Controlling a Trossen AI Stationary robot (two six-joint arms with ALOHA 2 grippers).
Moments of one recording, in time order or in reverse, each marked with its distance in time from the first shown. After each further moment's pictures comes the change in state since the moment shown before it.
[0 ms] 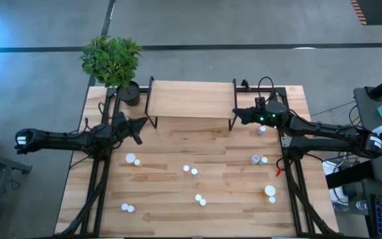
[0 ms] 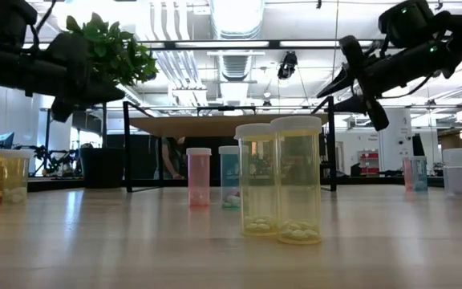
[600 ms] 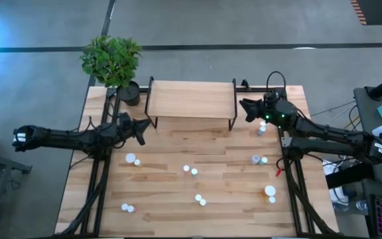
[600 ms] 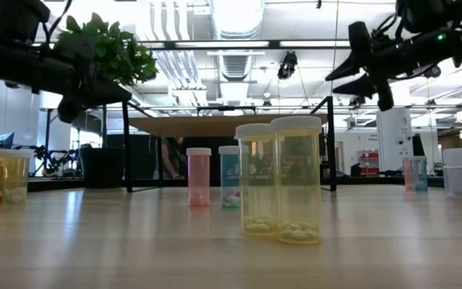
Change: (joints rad) left arm 0.000 0.124 0.070 0.000 0.040 -0.036; right arm 0.000 -0.129 0.014 -0.001 0.140 -0.216
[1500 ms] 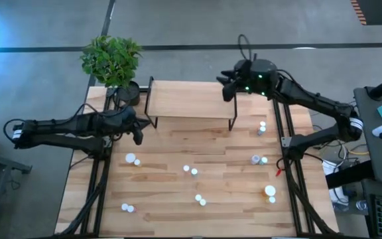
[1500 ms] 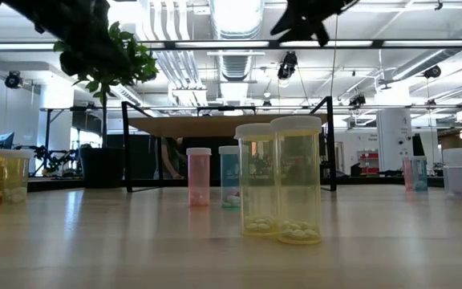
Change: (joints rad) left arm 0.006 0.088 0.547 -0.799 0.200 -0.036; right arm 0.025 0.545 0.934 -0.553 -0.087 -0.458
